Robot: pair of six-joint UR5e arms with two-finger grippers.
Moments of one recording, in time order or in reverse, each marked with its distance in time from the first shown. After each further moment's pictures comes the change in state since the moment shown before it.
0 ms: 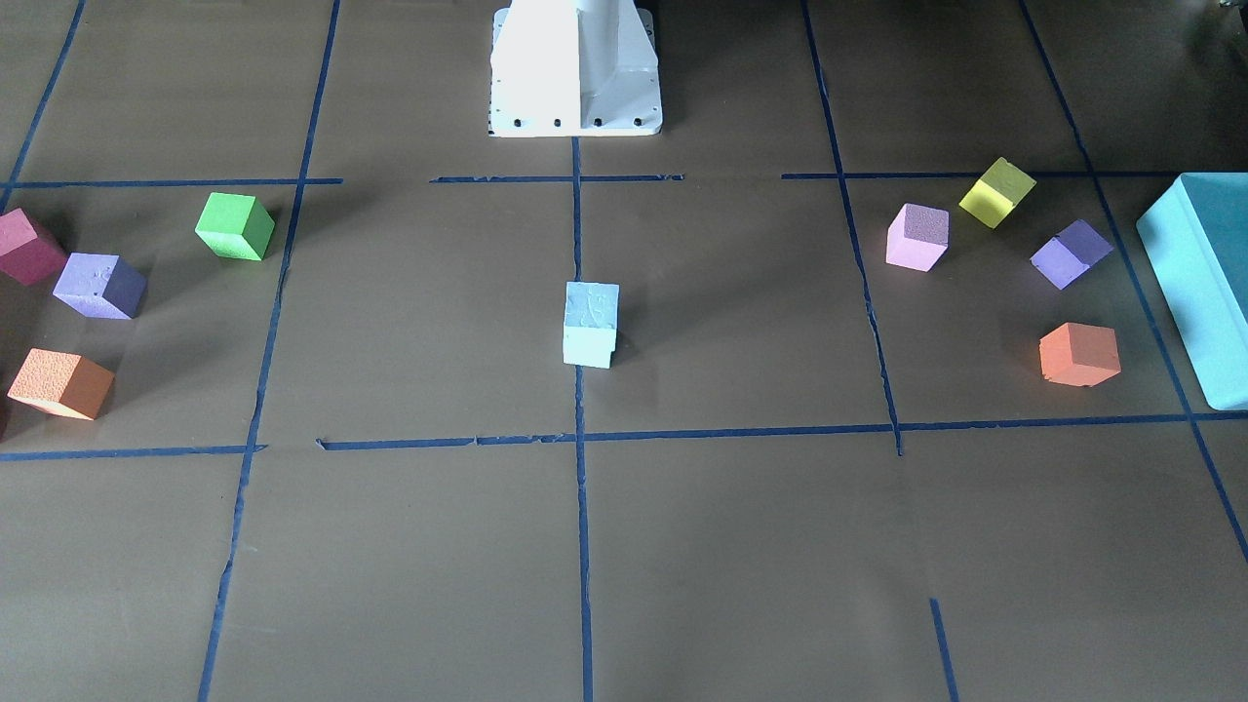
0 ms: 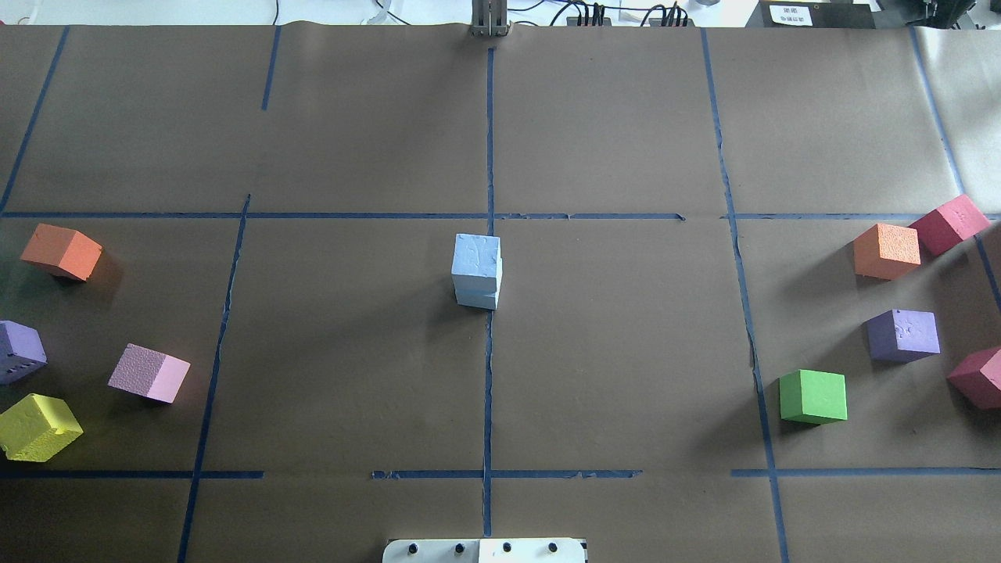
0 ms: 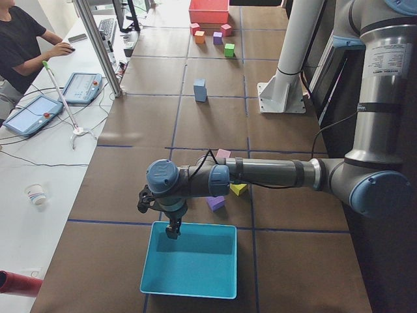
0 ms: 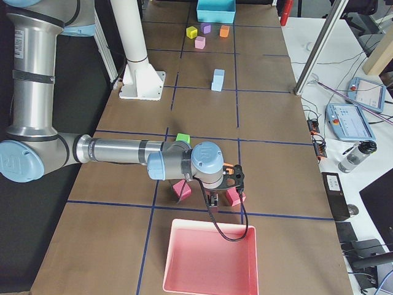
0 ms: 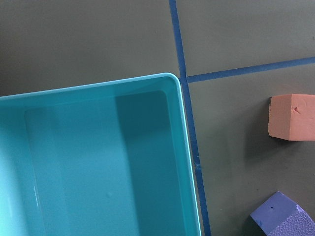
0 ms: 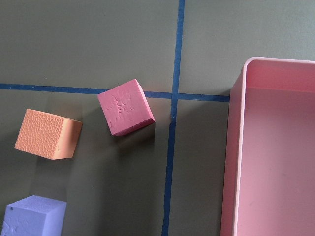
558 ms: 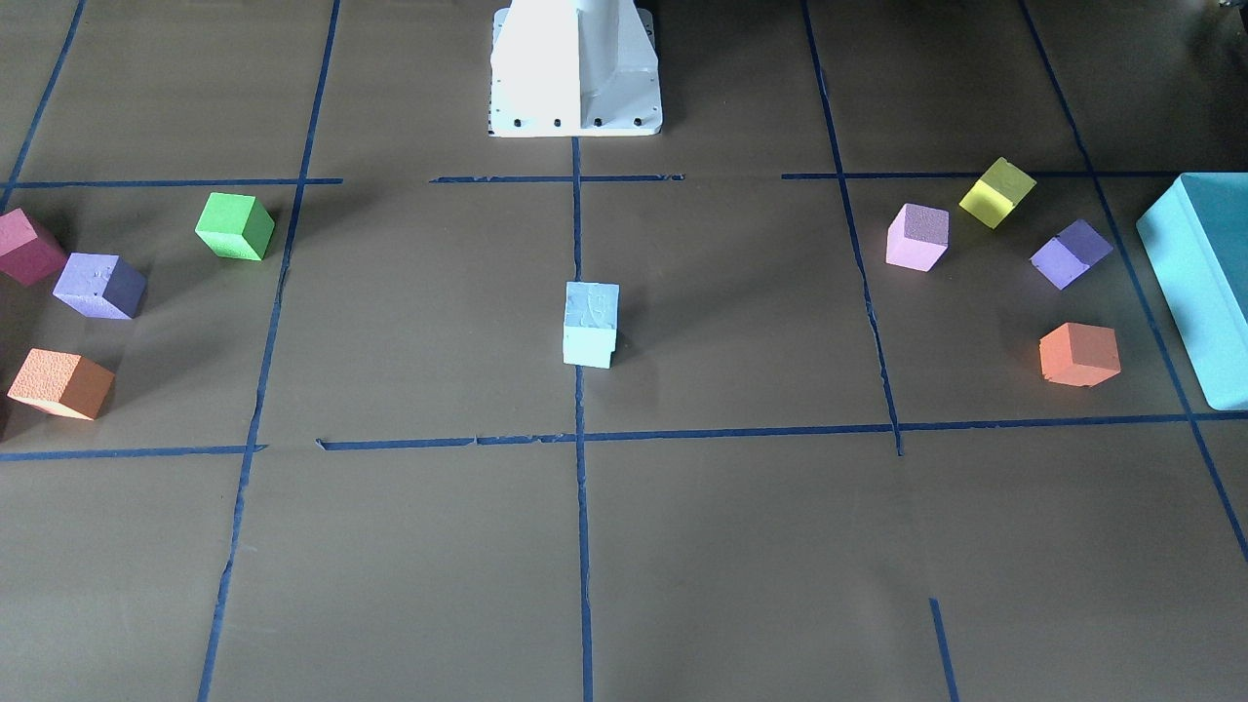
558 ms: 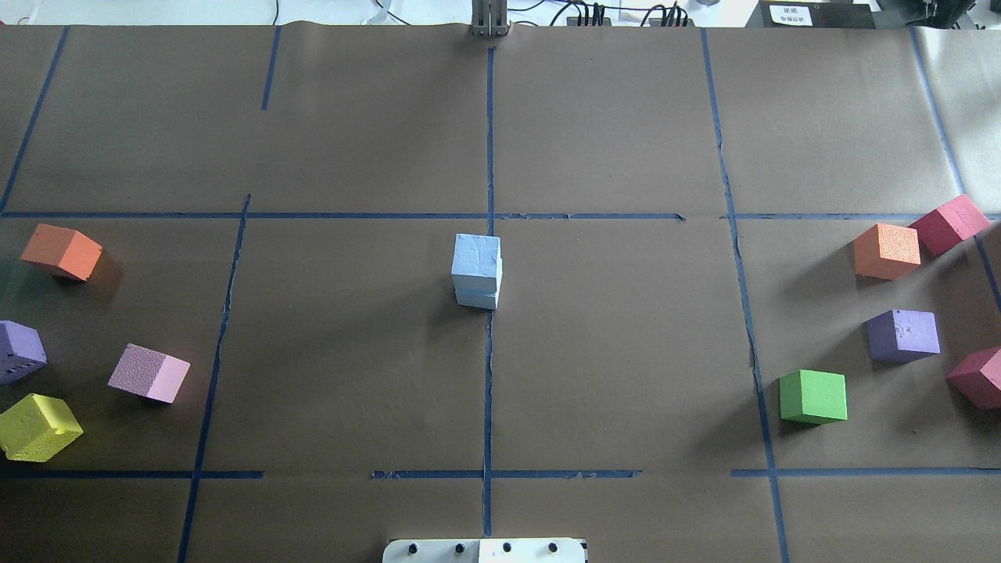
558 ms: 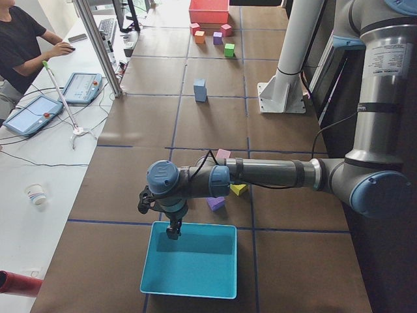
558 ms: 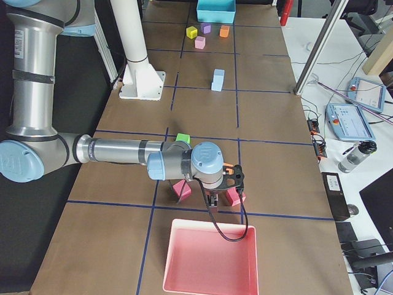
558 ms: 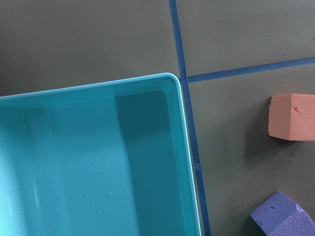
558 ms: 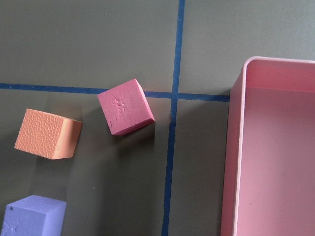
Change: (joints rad) left arm 0.000 0.001 0.002 0.000 0.001 -0.006; right arm 0.000 -0.002 0.000 0.000 0.000 0.000
